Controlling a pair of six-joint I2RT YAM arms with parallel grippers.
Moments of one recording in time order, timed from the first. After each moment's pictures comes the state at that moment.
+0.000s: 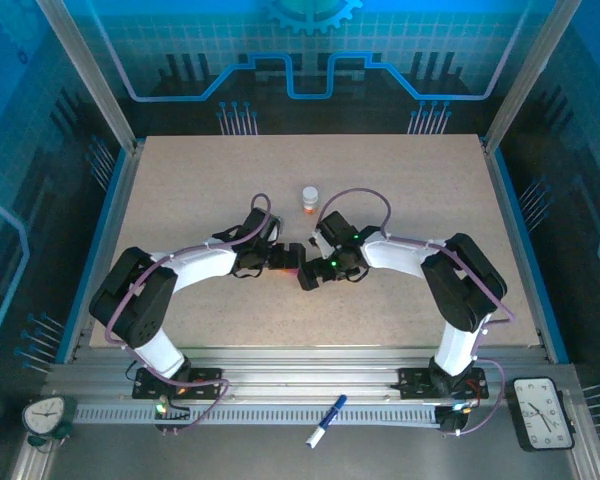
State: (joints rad) left arm -0.52 1.64 0.88 -0.22 0.16 -0.57; right arm 0.67 1.79 1.05 -0.48 -0.22 0.30
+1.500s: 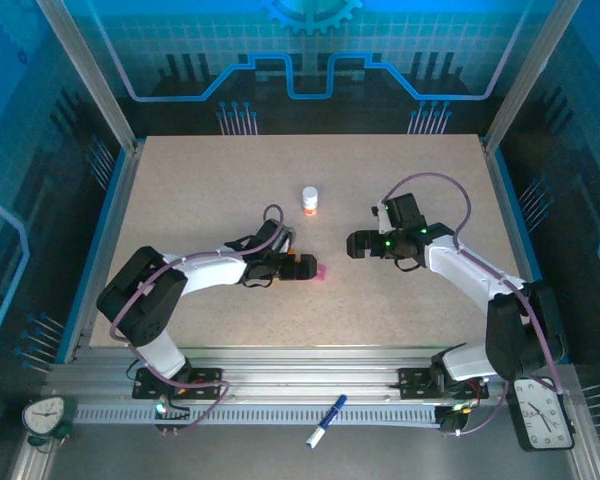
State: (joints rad) left arm -0.62 1.68 0.85 -0.16 0.16 -0.64; right arm 0.35 1.40 0.89 -0.49 -0.17 0.31
